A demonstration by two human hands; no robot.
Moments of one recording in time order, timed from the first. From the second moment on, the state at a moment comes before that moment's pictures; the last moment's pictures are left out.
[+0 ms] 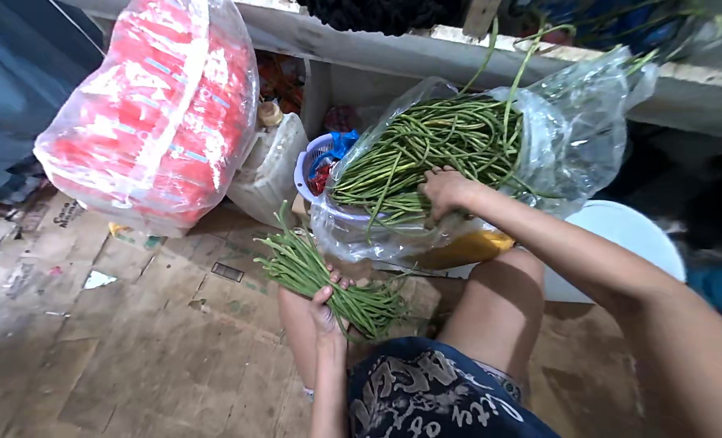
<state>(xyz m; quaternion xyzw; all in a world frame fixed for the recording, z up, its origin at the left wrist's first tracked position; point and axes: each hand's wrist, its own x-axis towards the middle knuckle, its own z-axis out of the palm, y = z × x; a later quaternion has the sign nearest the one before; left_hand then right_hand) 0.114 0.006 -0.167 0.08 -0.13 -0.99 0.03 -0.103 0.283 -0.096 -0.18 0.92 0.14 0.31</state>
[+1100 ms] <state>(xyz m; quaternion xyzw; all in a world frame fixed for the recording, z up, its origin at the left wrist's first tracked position) 0.097 0.029 -0.177 0.07 -0.12 -0.99 -0.04 0.072 0.346 0.025 -0.19 0.91 -0.33 -0.15</state>
